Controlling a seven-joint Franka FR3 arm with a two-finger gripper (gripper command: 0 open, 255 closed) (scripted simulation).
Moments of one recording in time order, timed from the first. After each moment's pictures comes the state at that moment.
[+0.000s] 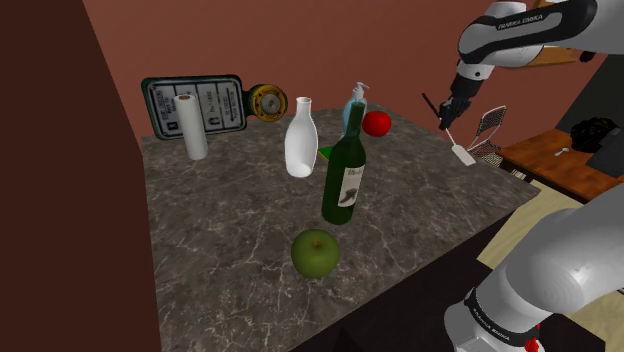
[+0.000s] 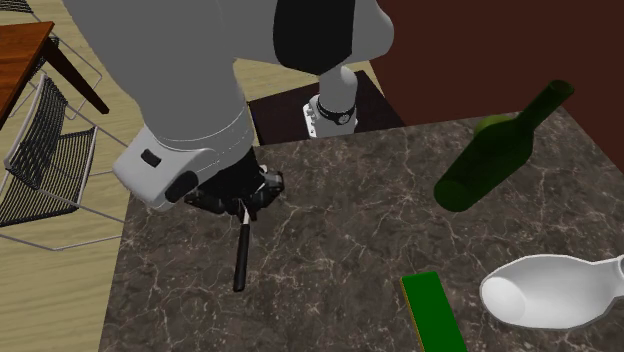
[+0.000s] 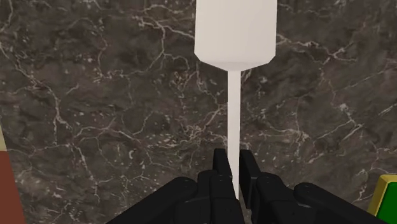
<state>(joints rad) -0.14 -0.28 -0.57 -2.15 -0.13 1.97 -0.43</state>
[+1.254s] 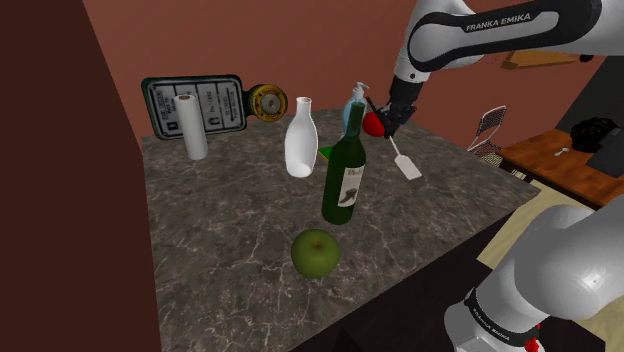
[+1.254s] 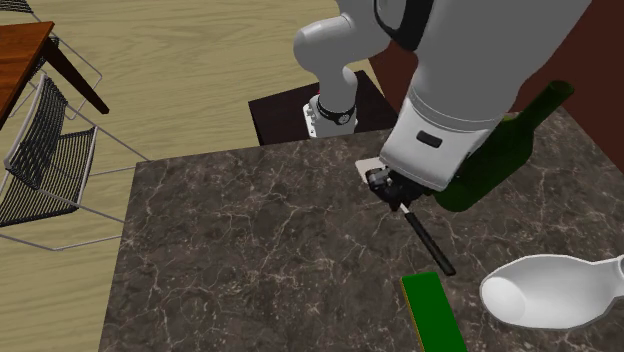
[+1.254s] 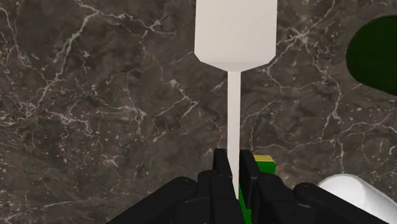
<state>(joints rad) 0.00 -0.39 -0.22 -2.29 -0.09 1.97 0.05</state>
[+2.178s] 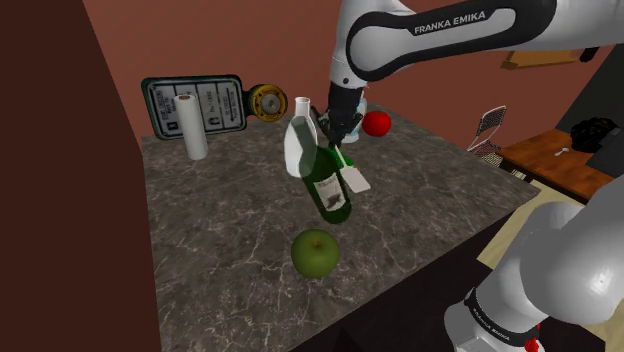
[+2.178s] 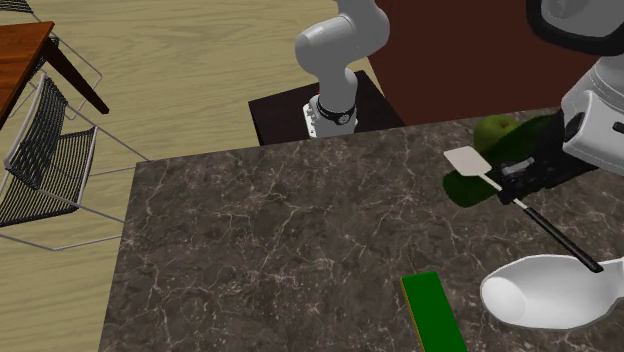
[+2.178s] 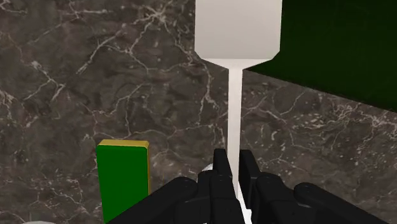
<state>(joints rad) 0.14 -0.23 0.00 -2.15 -0.03 1.98 0.38</state>
